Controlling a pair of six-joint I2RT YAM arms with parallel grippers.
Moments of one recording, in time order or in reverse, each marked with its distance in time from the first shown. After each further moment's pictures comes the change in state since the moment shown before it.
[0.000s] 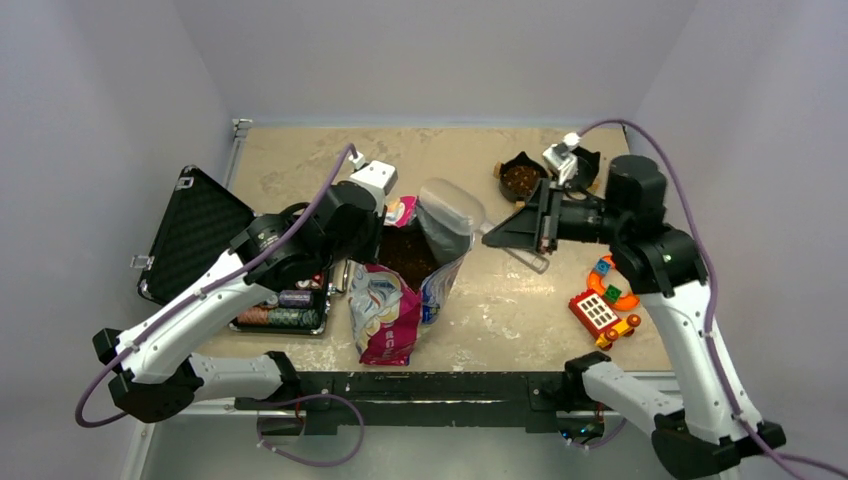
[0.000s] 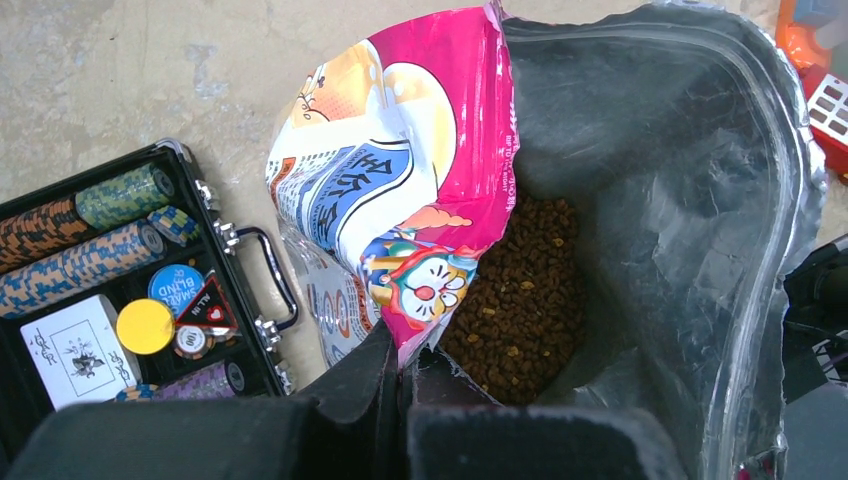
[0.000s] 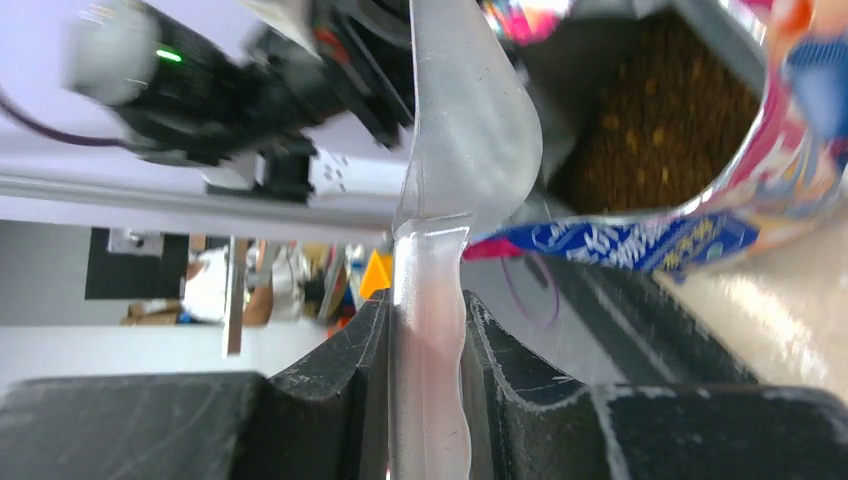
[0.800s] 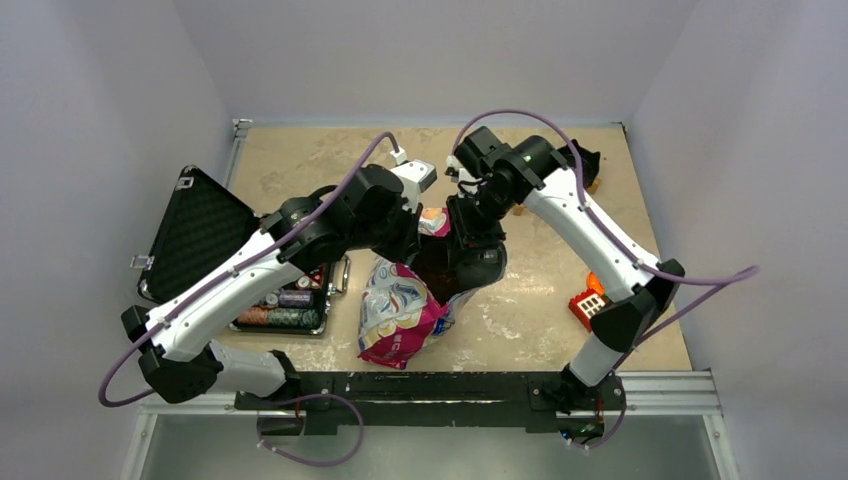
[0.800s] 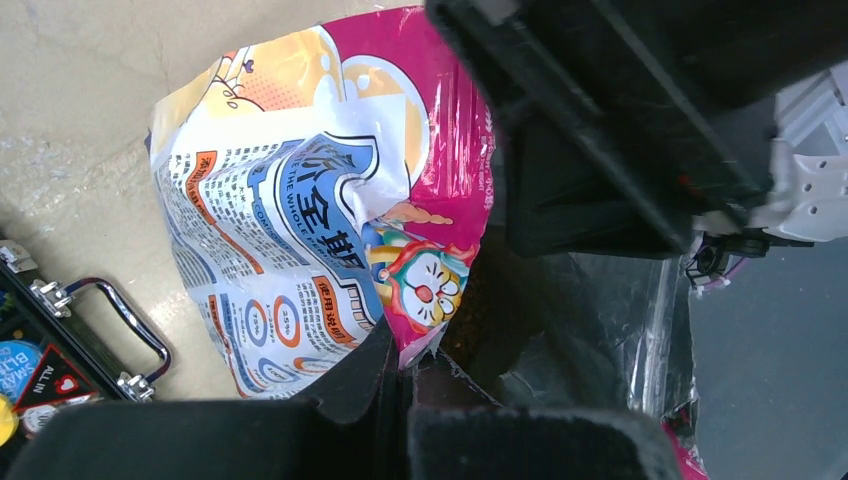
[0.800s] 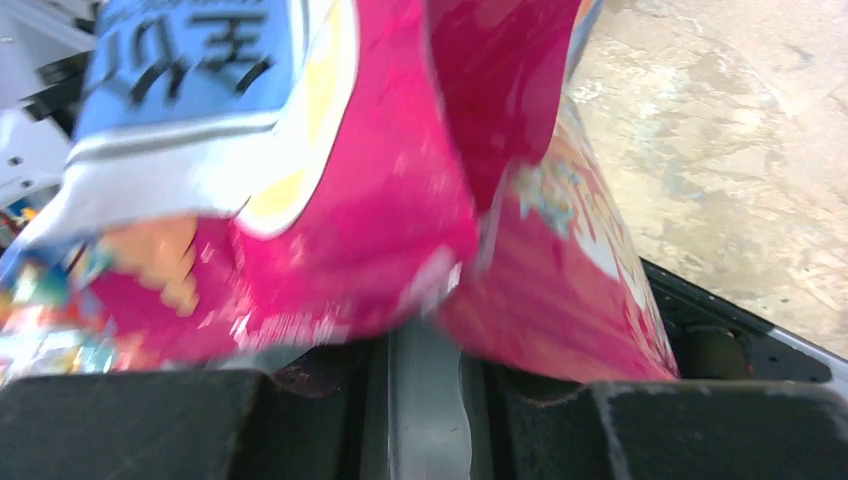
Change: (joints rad) left arm 0.001 0.150 0.108 0.044 0.307 -0.007; right arm 0.408 0.704 0.567 -0.824 0.602 -0.354
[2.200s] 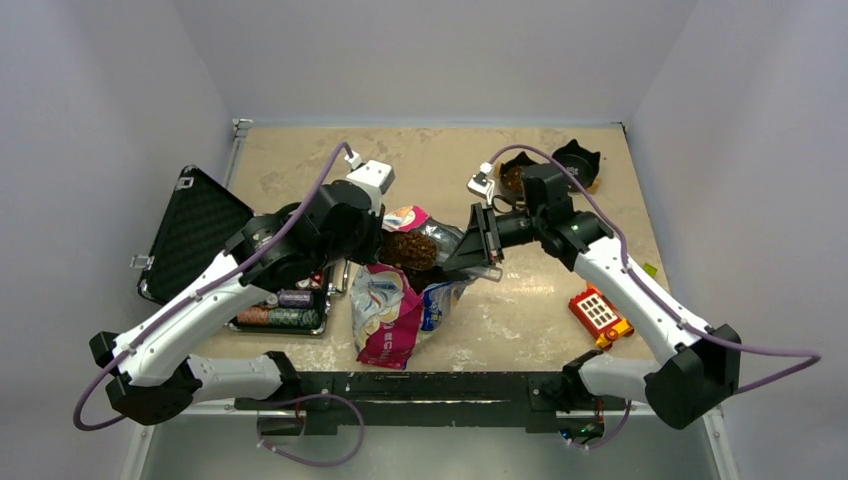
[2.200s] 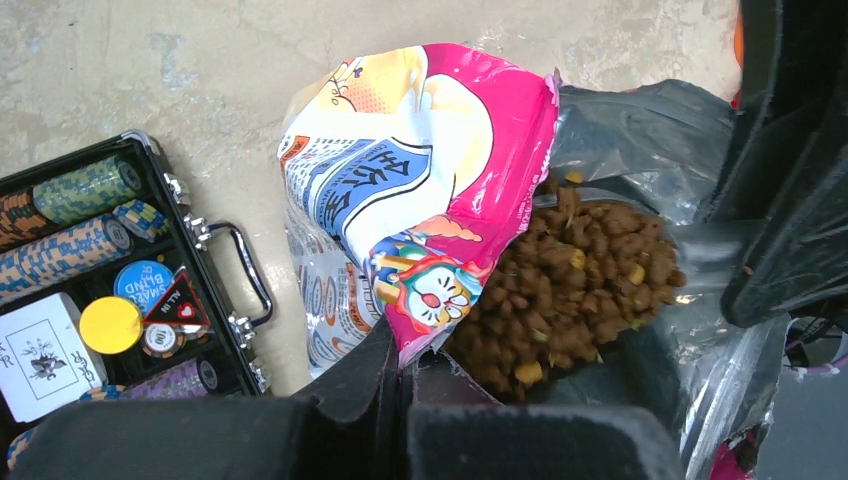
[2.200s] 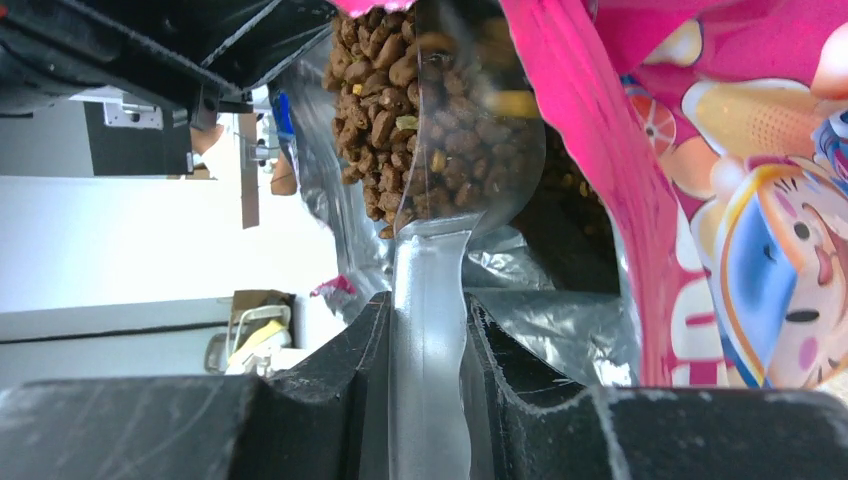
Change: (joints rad) left arm 0.010 -0.154 -0.100 -0.043 -0.243 -0.026; right arm -0.188 -0.399 -0.824 1.065 -0.784 0.242
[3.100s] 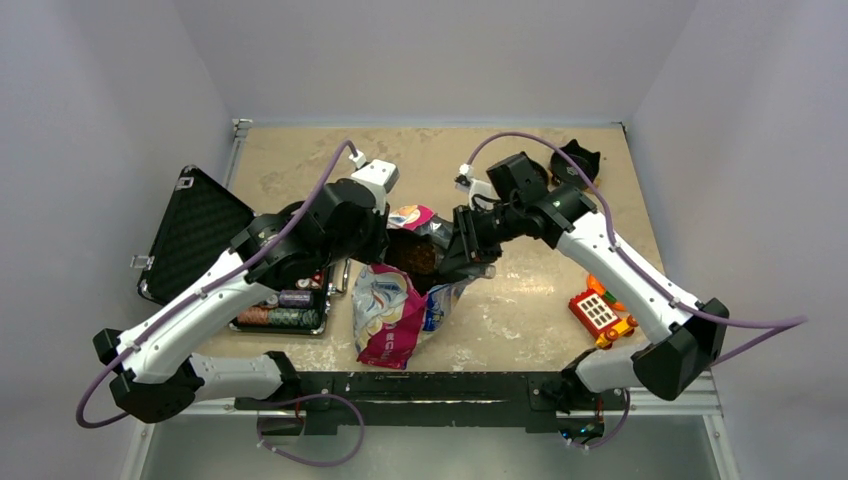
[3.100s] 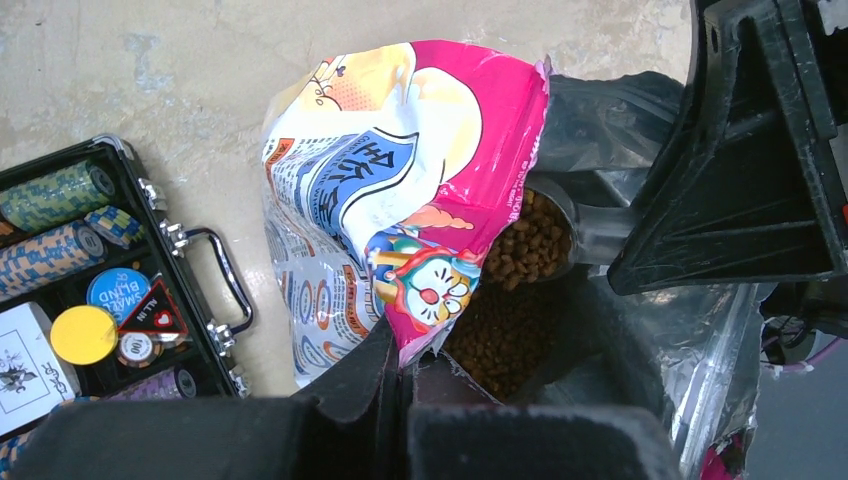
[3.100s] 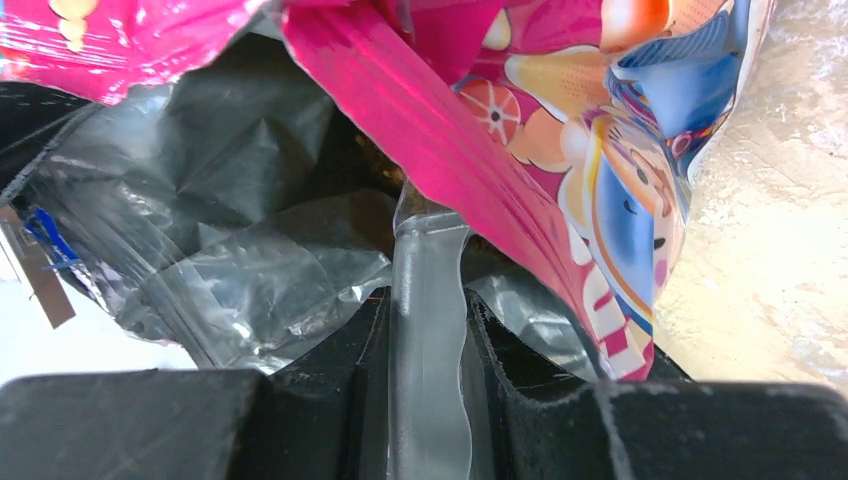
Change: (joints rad) left arm 0.000 0.011 -0.004 0.020 0.017 -0.018; right arm 0.121 0.111 0.287 -0.499 0.498 -0.216
